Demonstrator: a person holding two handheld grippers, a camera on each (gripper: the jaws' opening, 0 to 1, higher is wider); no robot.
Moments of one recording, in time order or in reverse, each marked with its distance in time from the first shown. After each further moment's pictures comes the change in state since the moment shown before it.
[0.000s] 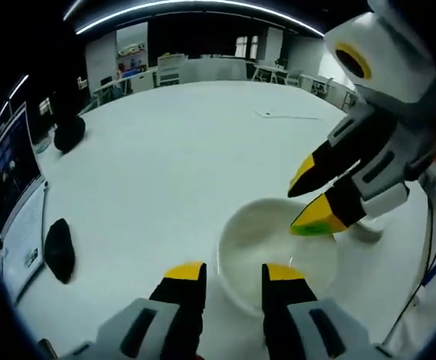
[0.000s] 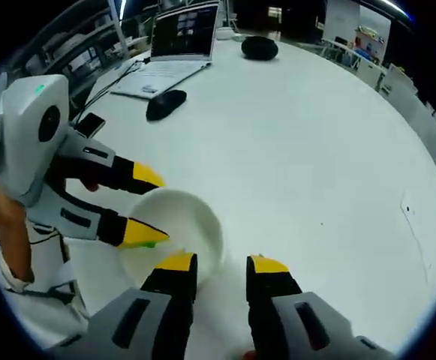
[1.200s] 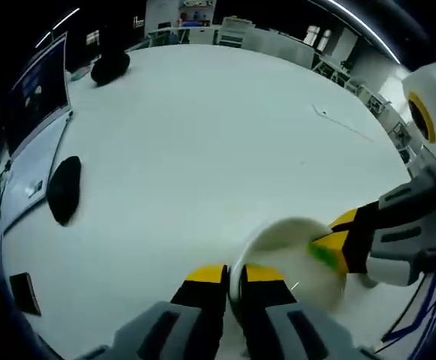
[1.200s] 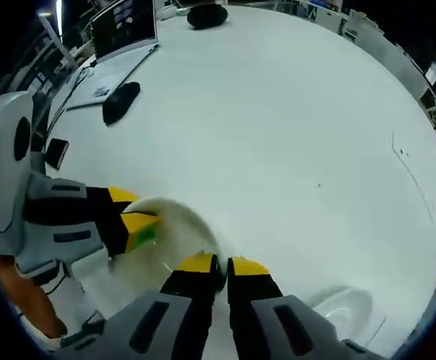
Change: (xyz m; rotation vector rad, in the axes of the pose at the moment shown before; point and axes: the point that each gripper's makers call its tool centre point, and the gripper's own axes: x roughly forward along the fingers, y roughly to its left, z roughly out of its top) left arm 0.019 0.026 0.010 -0.359 0.195 0.098; right arm 0.007 -0.004 -0.006 0.269 0.177 -0.092
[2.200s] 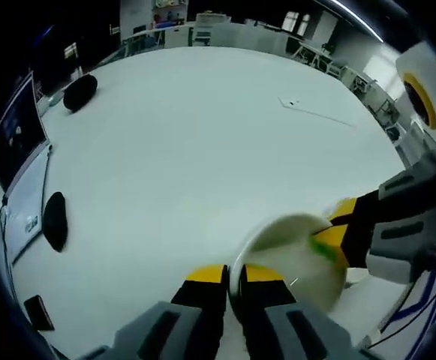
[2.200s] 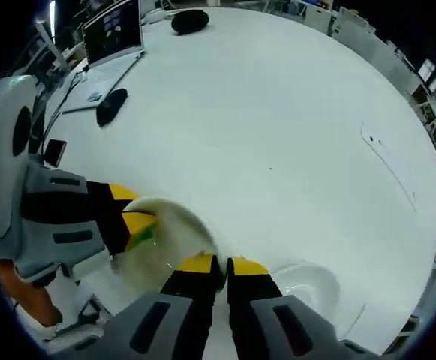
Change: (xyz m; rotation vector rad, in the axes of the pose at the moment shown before) left arm -0.017 -0.076 0.010 0.138 0.035 -0.023; right arm -0.049 -0.053 -0.031 0.022 0.005 -0.046
